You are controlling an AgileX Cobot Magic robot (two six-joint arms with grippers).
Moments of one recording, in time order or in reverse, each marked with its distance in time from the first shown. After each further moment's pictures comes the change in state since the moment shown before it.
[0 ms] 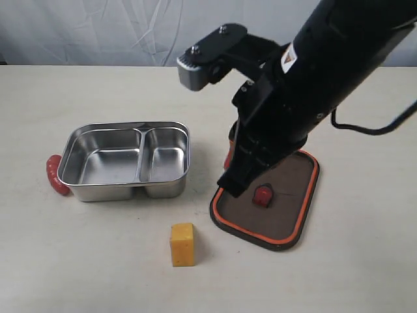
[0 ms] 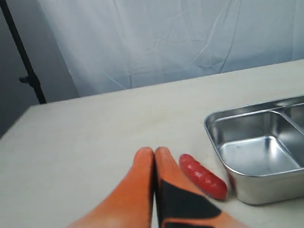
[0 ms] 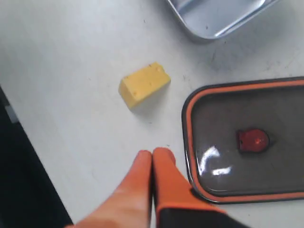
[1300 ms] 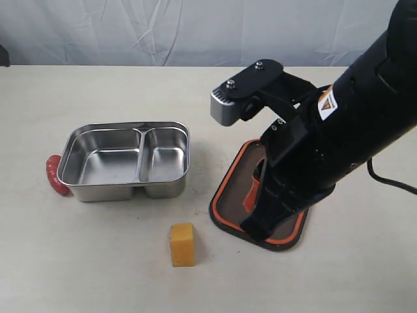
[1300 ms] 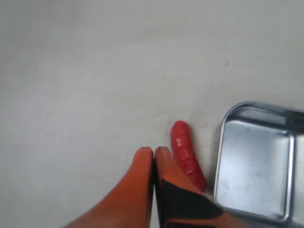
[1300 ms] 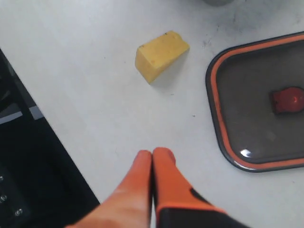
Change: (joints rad) left arm 0.025 1.374 -1.058 -0.001 0.579 -0.392; right arm 0.000 -0.116 0.210 0.050 -0.062 0.069
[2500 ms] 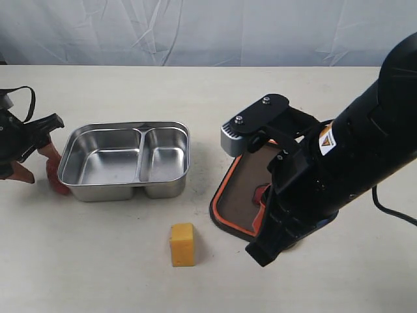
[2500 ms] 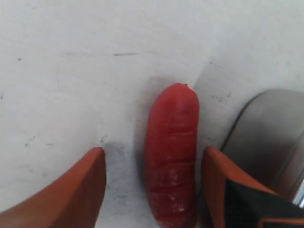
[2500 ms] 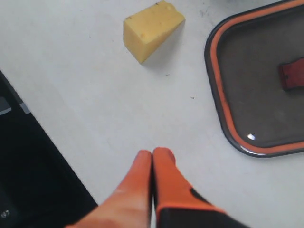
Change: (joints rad) left arm 0.132 0.541 -0.005 -0.578 -0.080 0.315; right arm 0.000 0.000 0.115 0.002 -0.085 0.021
